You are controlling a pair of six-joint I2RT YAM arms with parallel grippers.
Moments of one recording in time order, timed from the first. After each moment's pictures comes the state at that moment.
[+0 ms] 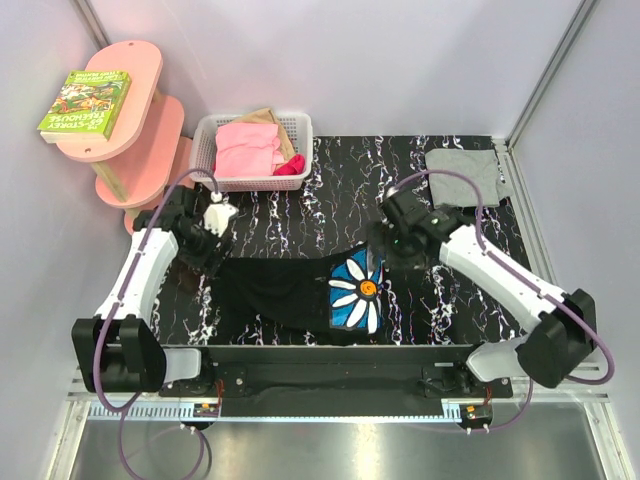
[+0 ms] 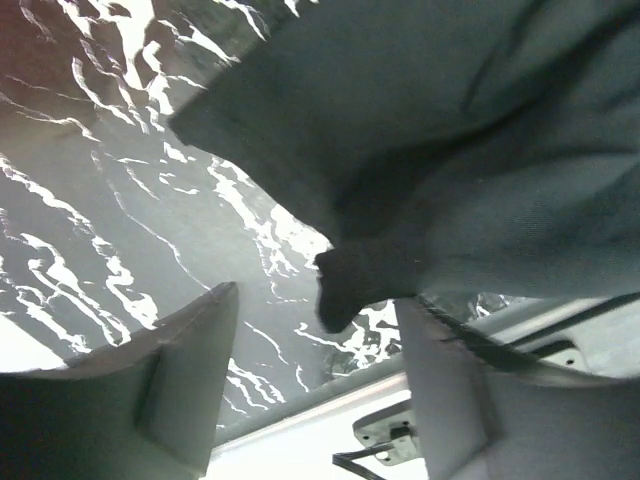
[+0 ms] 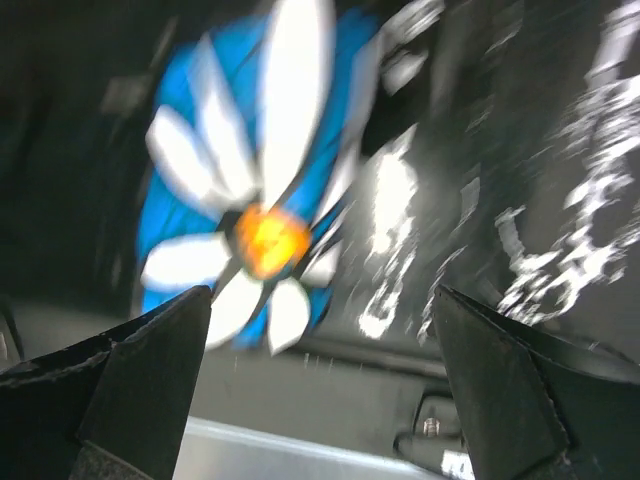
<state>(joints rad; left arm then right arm) 0.00 1.27 1.04 -1.02 0.18 0.55 0.70 1.36 1.21 -1.00 0.07 0.58</state>
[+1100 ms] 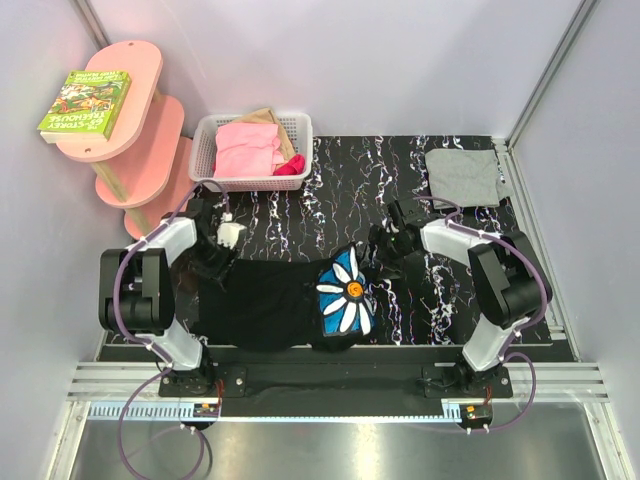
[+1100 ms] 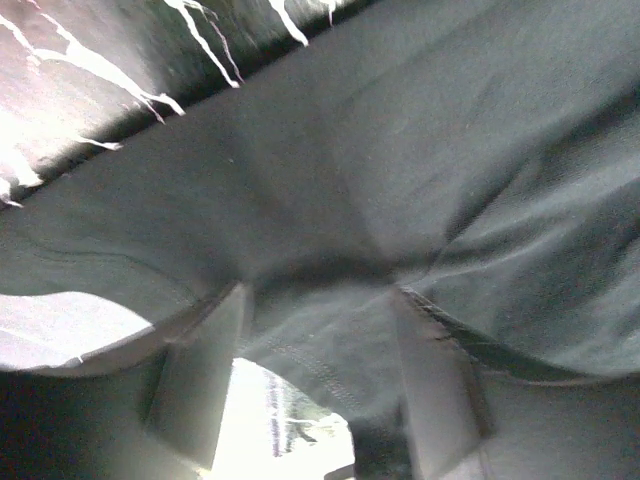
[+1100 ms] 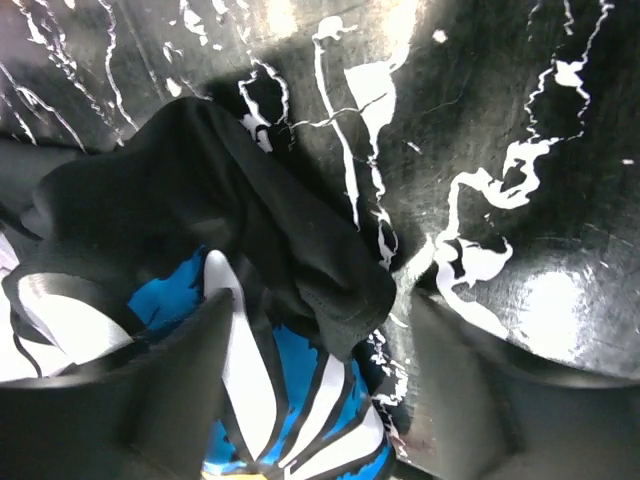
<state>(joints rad) 0.02 1.62 0.96 -0.83 0.20 0.47 0.40 1.74 1.00 -0.43 -0.37 0.70</state>
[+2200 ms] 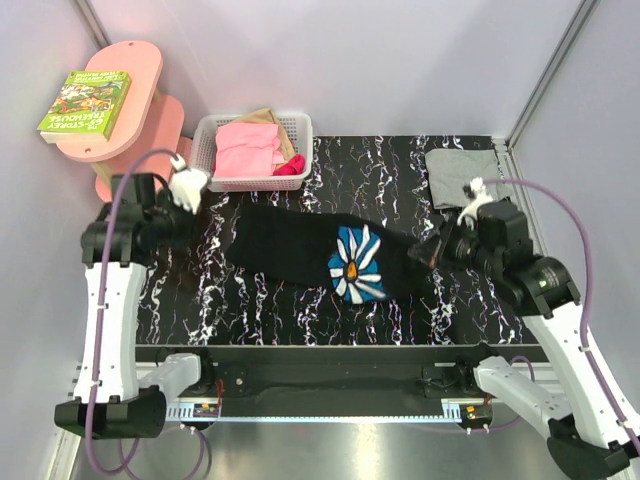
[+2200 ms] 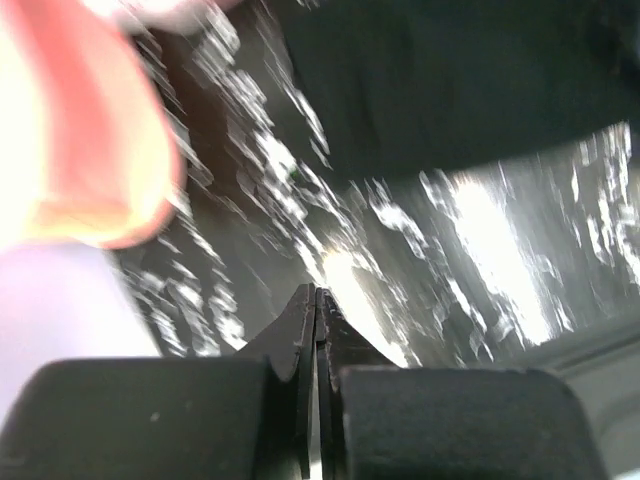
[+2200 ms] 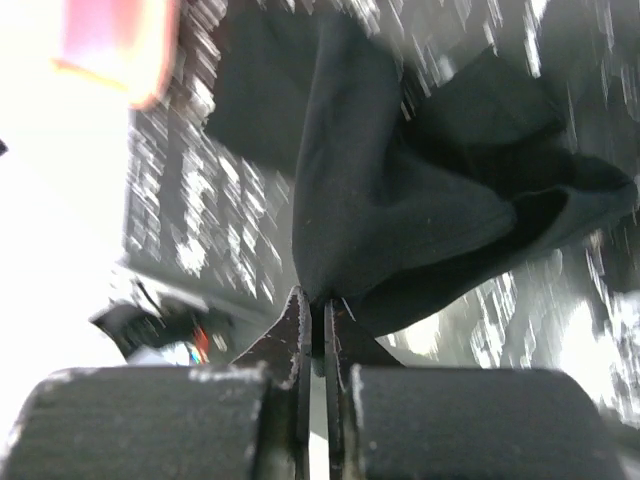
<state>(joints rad) 0.03 1.08 1.43 -1.13 0.25 0.45 0.40 0.87 1.19 -0.88 -0.20 0.65</state>
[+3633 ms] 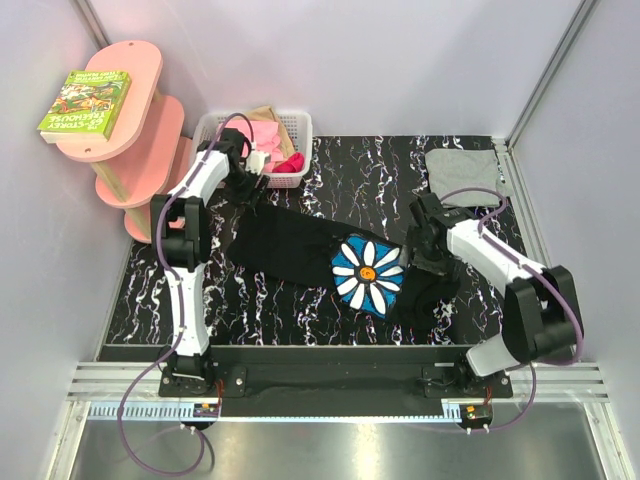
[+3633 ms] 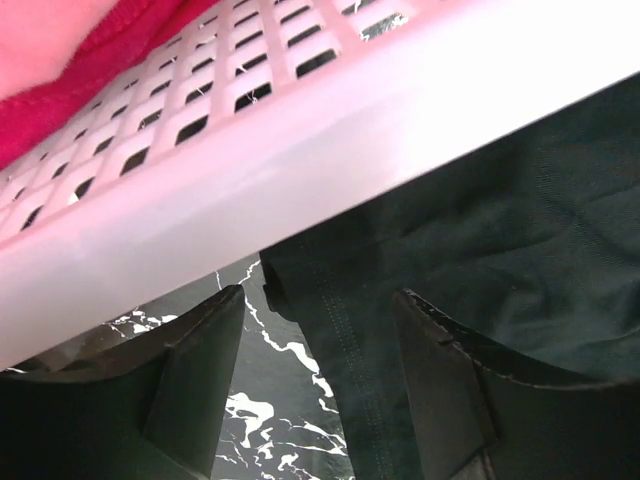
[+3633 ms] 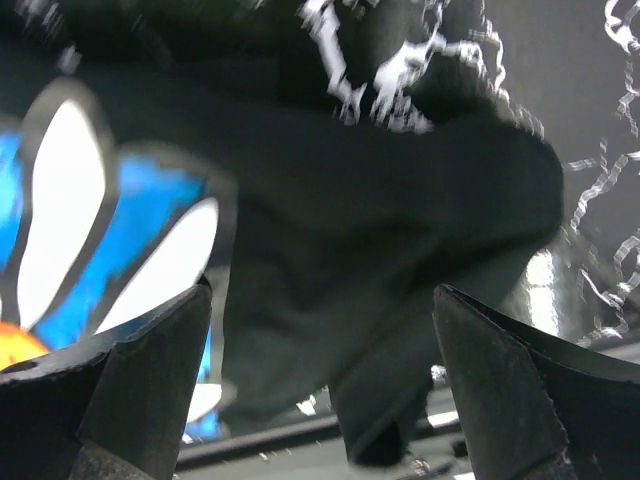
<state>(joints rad) -0.10 2.26 1.96 -0.99 0.18 0.32 0.36 1.46 1.02 -0.90 0.20 0.67</state>
